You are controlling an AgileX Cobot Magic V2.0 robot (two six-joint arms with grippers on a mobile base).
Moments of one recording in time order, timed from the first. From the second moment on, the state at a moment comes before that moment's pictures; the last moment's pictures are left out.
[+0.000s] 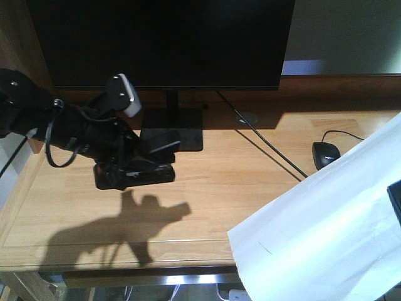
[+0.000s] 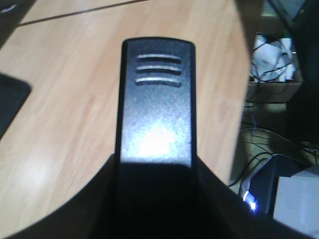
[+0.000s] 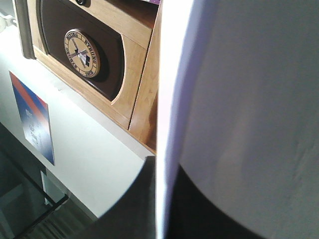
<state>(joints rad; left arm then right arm) -0.23 1.70 -1.23 -0.91 0.89 1.45 0.23 0.58 0.03 -0.27 -1.03 1.32</state>
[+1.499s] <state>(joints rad) 0.02 2.18 -1.24 -1.35 0.93 2.12 0.23 0.58 0.03 -0.27 -1.03 1.32</state>
